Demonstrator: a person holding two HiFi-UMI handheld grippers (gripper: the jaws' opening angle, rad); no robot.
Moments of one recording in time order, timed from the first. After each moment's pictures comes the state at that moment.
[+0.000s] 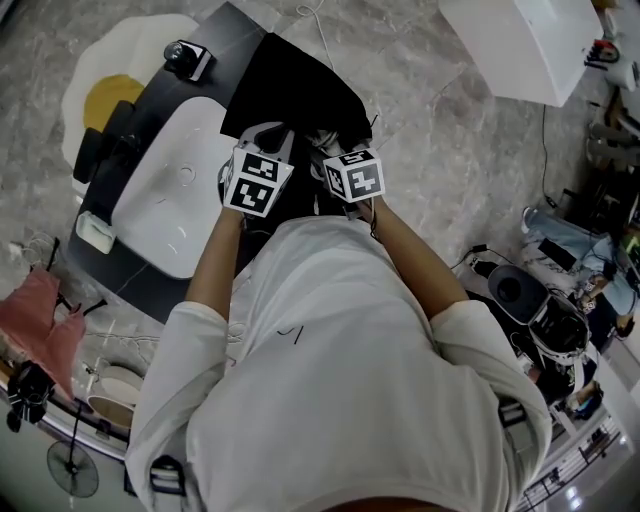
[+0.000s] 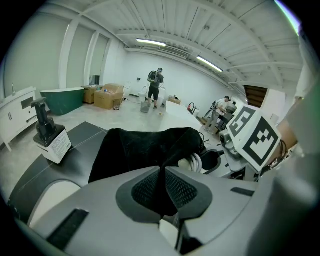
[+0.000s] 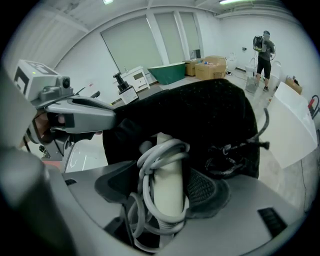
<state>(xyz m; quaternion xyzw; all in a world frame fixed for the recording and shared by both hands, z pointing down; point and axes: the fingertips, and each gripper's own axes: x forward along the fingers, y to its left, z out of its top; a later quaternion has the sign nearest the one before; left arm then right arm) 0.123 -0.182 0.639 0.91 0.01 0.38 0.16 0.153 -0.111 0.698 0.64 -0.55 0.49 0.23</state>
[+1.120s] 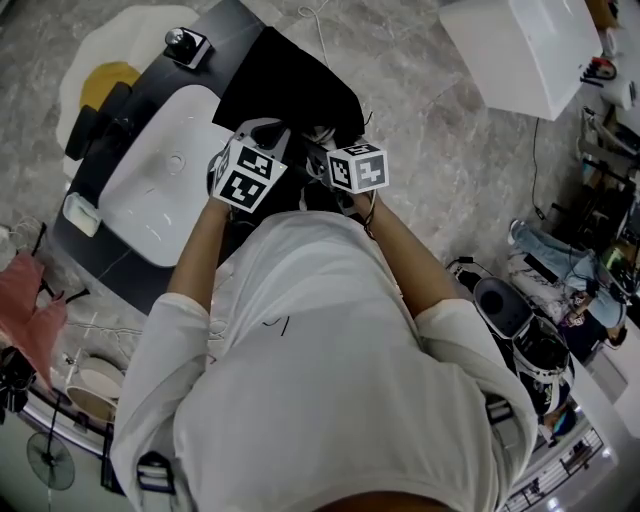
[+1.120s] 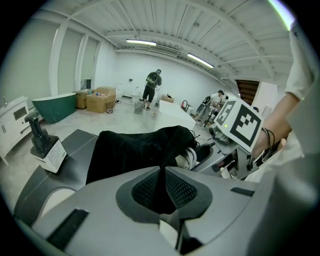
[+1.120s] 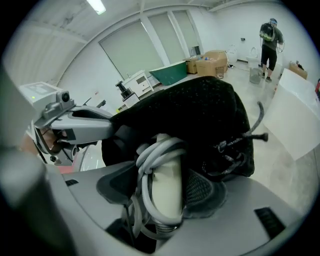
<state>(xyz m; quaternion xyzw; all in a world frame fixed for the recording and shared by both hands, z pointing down) 0.123 -0.163 0.628 0.91 0.04 0.38 0.12 0.158 -0.102 0.690 0.61 -0.57 0.52 0.17</state>
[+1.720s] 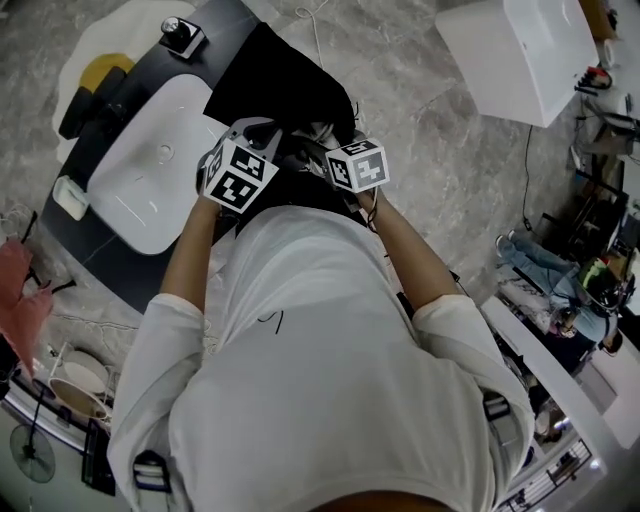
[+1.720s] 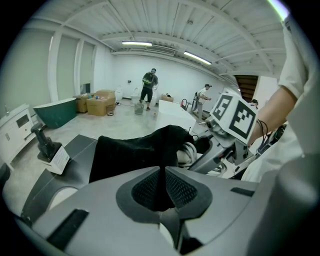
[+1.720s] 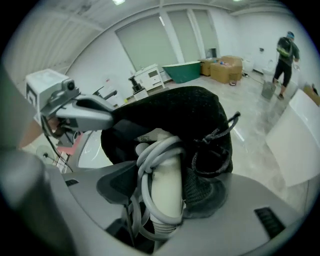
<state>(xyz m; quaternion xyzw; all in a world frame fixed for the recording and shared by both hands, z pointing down) 0.118 -0.139 0.607 0.92 0.03 0.39 0.09 0.170 -0.075 0.668 0.58 -0.61 0.48 0.24</state>
